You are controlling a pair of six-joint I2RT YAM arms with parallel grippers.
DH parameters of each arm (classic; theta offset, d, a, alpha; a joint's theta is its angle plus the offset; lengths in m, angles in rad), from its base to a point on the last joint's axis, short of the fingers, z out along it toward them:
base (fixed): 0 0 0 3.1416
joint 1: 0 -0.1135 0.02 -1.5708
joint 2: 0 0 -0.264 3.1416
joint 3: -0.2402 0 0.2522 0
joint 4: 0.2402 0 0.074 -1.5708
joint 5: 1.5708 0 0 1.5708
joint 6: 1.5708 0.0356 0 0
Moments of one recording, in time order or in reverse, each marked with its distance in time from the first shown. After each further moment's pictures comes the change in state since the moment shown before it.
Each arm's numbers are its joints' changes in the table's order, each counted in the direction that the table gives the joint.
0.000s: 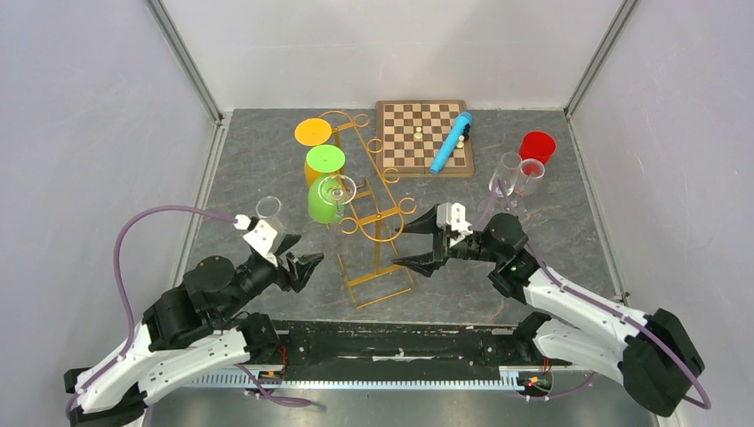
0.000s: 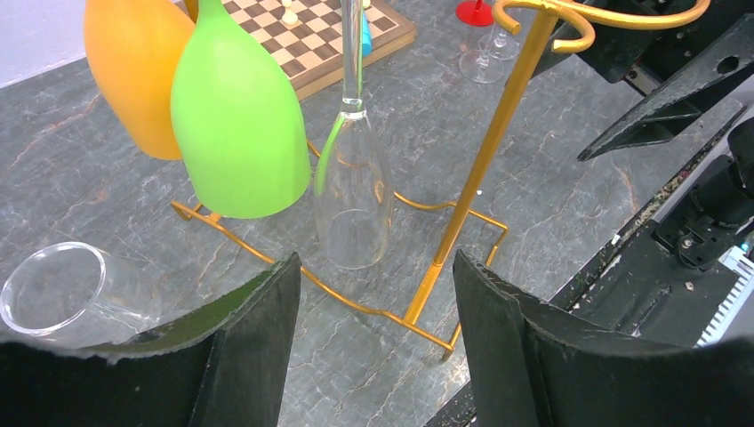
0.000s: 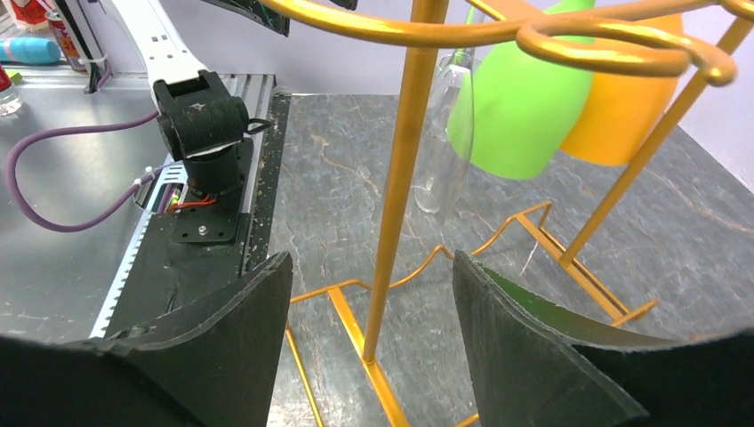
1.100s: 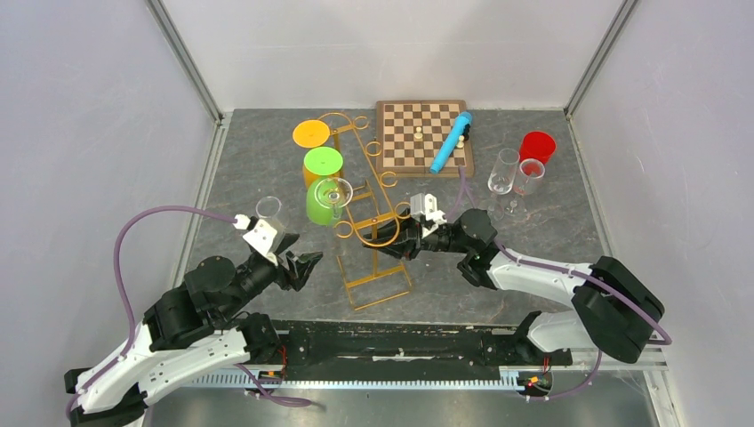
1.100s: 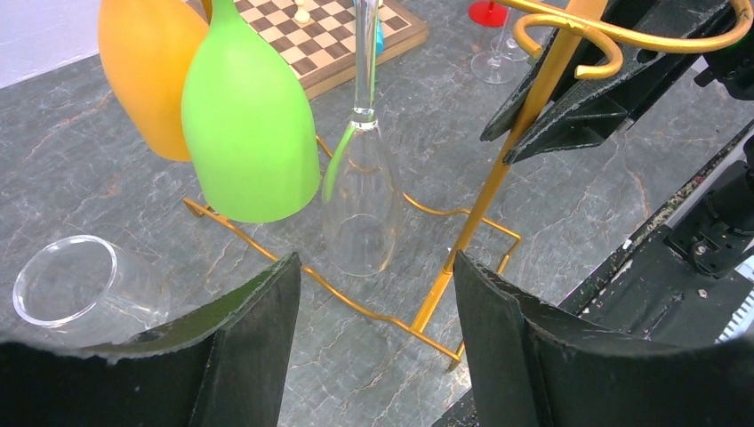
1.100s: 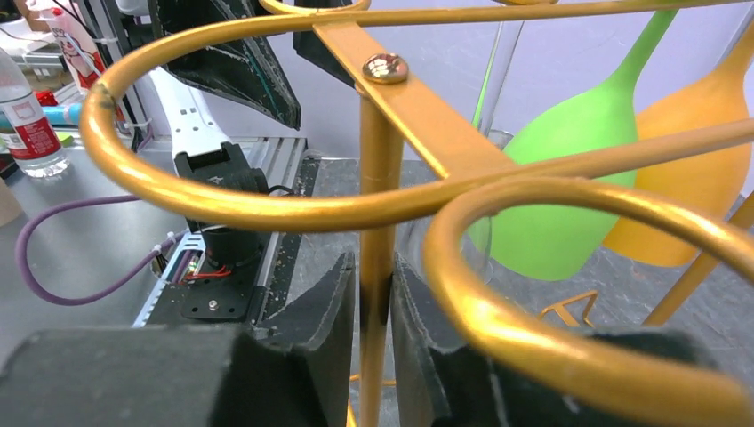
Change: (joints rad) left arm -0.002 0.006 0.007 -0.002 -0.025 0.000; right arm -0.122 -0.368 -0.093 -0.442 0.024 0.135
